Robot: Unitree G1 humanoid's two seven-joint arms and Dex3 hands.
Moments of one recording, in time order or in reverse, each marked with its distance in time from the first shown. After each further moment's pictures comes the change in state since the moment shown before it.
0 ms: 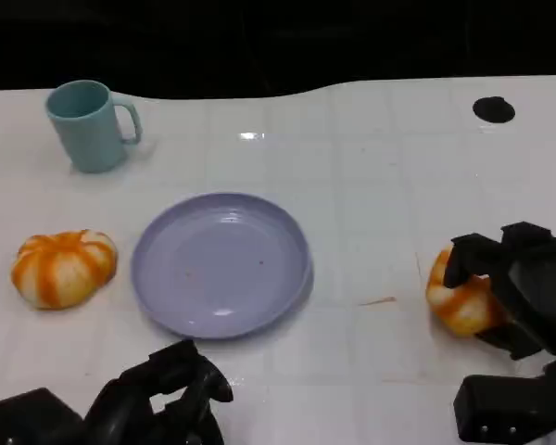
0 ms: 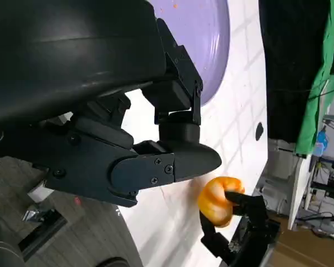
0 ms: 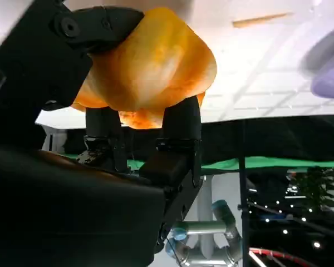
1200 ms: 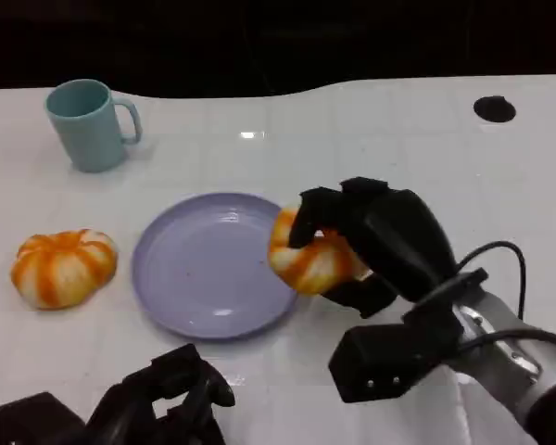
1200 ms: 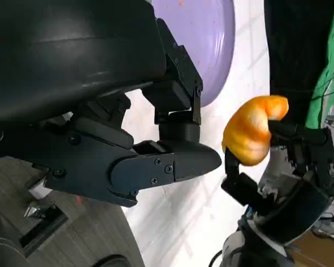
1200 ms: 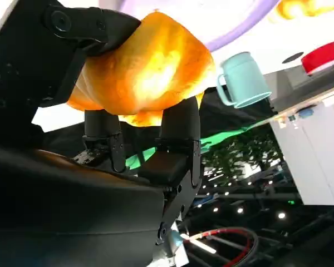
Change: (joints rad) left arm 0.007 -0.001 -0.010 0.019 -0.003 -0.012 0.000; right arm -0.280 0.311 0.103 0.165 0.121 -0.153 0.101
